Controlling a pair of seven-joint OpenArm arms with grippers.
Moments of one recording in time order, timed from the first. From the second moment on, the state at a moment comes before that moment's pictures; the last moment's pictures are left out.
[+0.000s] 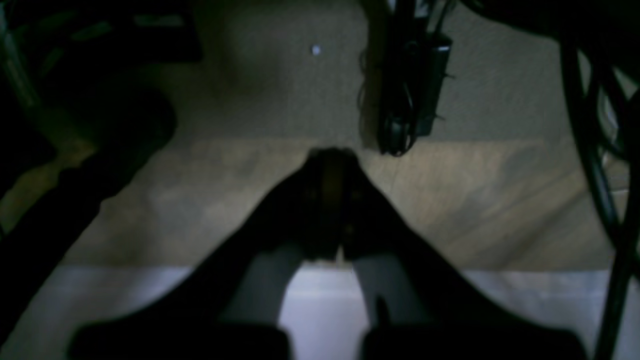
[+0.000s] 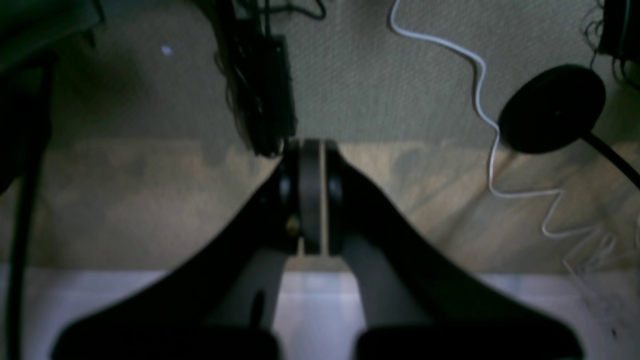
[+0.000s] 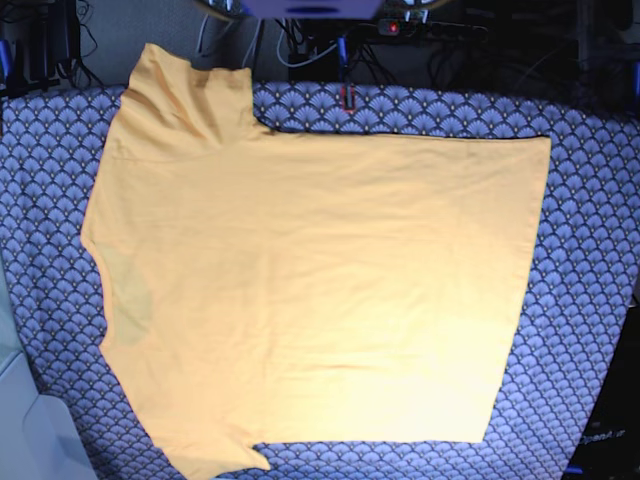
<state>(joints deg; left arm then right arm) 8.7 -2.0 4.1 2.0 -2.0 -1.2 -11.1 -12.2 -0.9 2.8 1.6 -0.3 0.1 16.4</state>
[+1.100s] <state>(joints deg) 33.1 -5.7 3.9 2.3 -18.9 -16.8 -74.5 -51.4 3.1 1.7 40.0 -0.4 0.0 73.2</state>
